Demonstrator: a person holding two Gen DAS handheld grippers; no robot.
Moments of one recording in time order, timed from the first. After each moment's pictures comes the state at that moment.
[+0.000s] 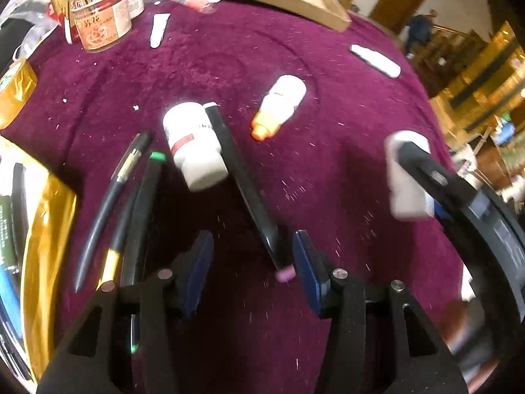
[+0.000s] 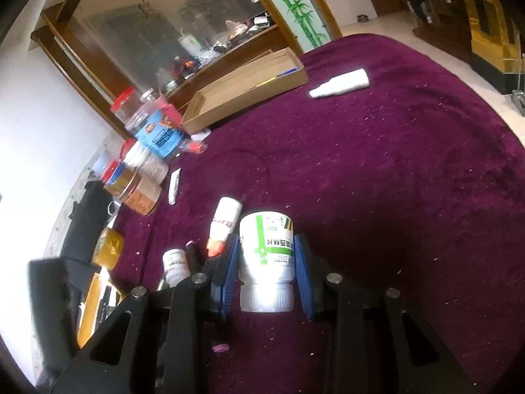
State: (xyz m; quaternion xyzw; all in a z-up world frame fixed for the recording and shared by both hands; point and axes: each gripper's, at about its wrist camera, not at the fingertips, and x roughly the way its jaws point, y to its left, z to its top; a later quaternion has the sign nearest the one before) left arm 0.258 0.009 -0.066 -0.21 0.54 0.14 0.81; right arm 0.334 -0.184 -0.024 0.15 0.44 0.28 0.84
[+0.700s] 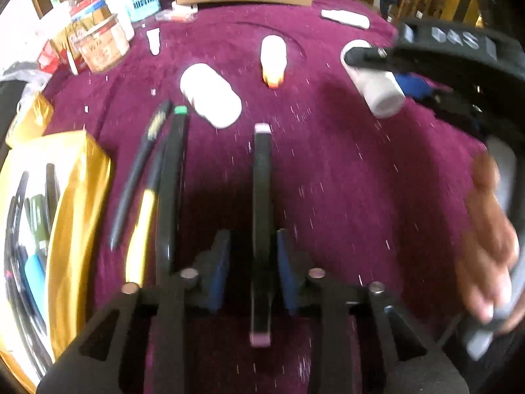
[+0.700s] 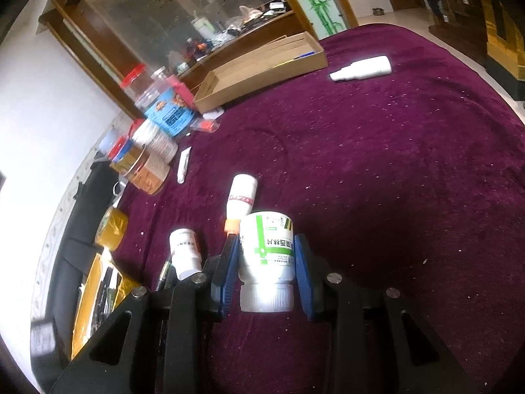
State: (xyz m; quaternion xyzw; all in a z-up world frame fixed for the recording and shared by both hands) left arm 0.195 -0.026 -0.073 -0.07 0.53 0.12 0.83; right arm 0.330 -0.166 -0.033 0.13 0.46 0.32 0.82
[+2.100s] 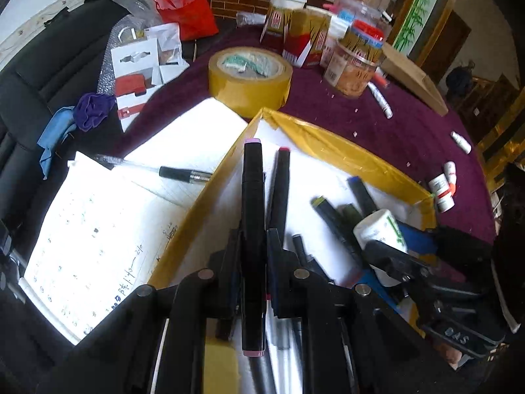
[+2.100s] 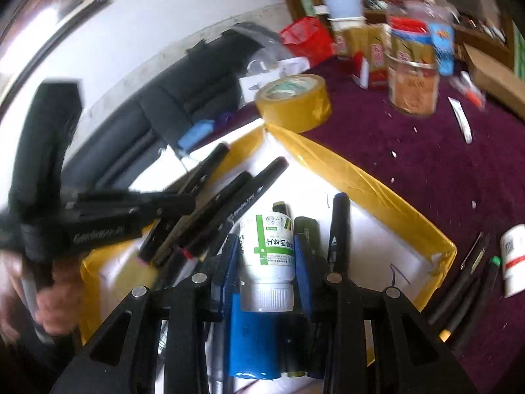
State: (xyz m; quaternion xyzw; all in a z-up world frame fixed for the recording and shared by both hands) left arm 0.044 0.265 -0.038 -0.21 0.47 0.23 0.82; right arm 0.137 0.101 -0.031 -0.12 0.42 0.58 0.69
